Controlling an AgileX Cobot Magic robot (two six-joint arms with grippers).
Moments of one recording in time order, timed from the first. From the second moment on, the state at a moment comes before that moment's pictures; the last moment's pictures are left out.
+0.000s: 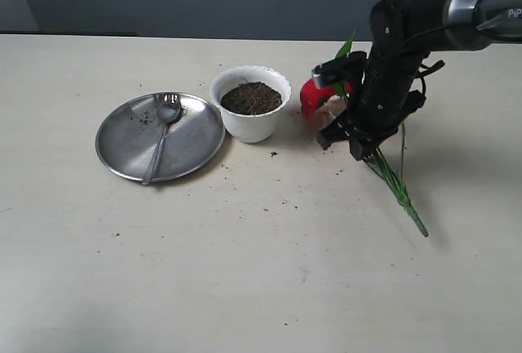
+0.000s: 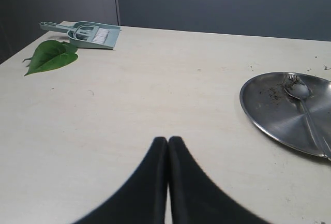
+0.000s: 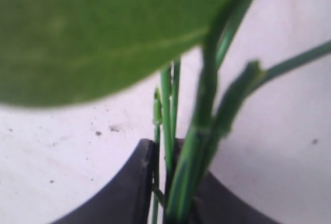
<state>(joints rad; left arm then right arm) 0.26 0.01 -0.01 0.07 0.34 -0.11 0.49 2.09 -1.42 -0.01 0.89 -0.17</state>
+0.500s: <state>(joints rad) 0.26 0.01 -0.01 0.07 0.34 -0.11 0.49 1.86 -1.46 -0.06 0.78 -0.10</state>
